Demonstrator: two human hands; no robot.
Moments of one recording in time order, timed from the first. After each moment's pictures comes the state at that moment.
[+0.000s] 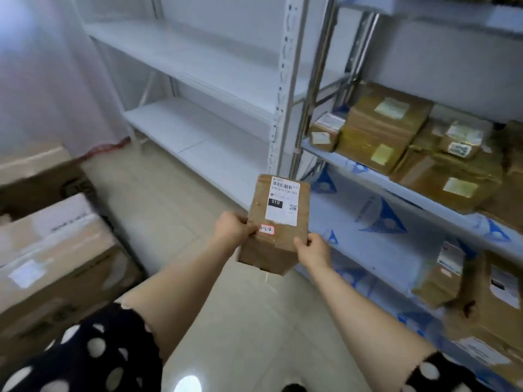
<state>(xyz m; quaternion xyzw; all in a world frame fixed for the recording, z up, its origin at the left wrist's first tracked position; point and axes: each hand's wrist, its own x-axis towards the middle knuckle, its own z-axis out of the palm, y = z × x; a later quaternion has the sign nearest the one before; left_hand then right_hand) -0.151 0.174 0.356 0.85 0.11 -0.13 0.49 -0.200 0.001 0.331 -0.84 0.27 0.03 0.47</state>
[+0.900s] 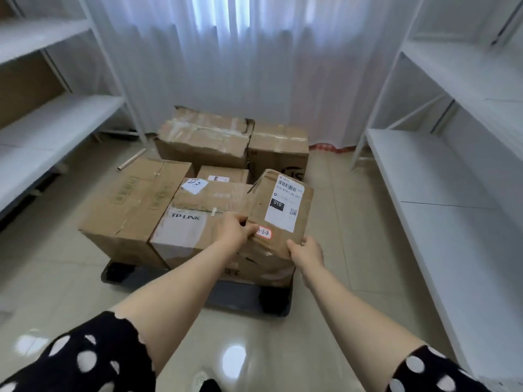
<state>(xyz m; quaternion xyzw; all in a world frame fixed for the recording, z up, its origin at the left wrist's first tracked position) -0.153 0.634 0.356 0.75 0.50 0.09 0.43 -0.047 0.508 0.311 -0.82 -0.10 0.30 0.47</state>
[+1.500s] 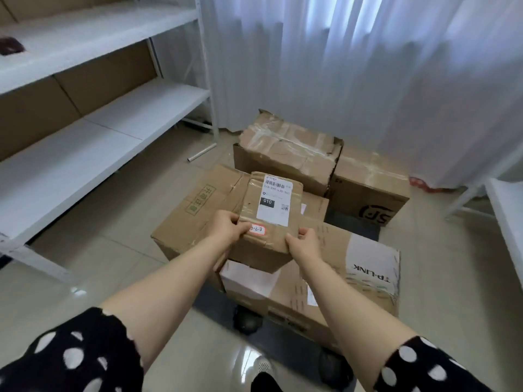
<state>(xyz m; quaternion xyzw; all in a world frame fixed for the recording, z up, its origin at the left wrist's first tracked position) -0.266 0.960 0.344 0.65 0.60 0.13 0.45 -0.118 0.874 0.302 -0.78 -0.18 0.40 0.44</state>
